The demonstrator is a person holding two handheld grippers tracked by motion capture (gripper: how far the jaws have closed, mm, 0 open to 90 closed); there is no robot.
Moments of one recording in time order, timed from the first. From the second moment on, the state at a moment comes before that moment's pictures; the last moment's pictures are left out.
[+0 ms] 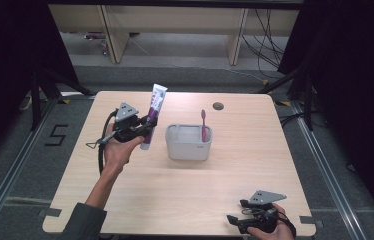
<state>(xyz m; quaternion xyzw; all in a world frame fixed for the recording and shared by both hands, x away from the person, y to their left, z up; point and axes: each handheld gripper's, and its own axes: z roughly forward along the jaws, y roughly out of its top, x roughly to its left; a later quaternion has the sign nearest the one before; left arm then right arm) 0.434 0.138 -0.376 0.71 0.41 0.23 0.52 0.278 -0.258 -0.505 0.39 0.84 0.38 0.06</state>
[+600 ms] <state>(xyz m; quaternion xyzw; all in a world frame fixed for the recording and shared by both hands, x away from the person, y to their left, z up) 0.443 0.091 -0.362 0.70 0.39 0.23 0.55 0.278 -0.258 -0.506 0.39 0.84 0.38 0.06</state>
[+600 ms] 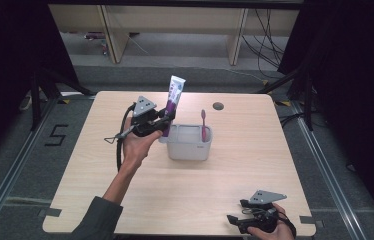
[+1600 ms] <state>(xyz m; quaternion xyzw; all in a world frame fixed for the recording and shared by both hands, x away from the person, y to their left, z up) 0.471 0.037 -0.388 0.70 0.37 0.23 0.56 0.277 -0.257 -0.505 0.39 0.84 0.38 0.06</state>
